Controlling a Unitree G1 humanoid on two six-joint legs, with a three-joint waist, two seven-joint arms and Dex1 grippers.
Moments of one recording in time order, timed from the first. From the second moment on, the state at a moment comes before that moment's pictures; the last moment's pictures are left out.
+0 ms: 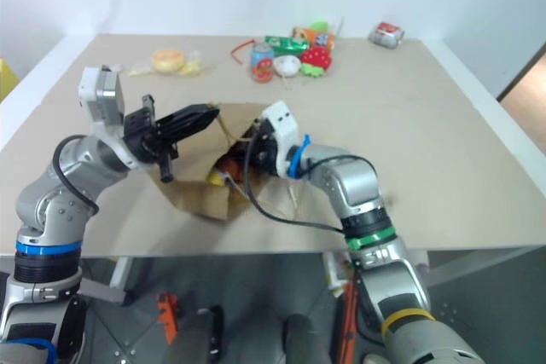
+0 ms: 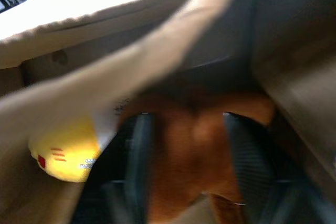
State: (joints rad) left arm -0.57 0.47 0.13 -0.22 -0.82 0.48 -0.92; right arm -0.81 -0.28 0.15 0.13 0.39 0.78 0.66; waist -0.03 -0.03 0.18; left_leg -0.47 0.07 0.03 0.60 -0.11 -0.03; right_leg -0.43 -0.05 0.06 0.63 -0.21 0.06
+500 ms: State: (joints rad) left arm -0.57 0.47 0.12 -0.22 -0.82 0.48 -0.92; right arm -0.67 -0.58 0.00 -0.12 0.59 0.92 0.91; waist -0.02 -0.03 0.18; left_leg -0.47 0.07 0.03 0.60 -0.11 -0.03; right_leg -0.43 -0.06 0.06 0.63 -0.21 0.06
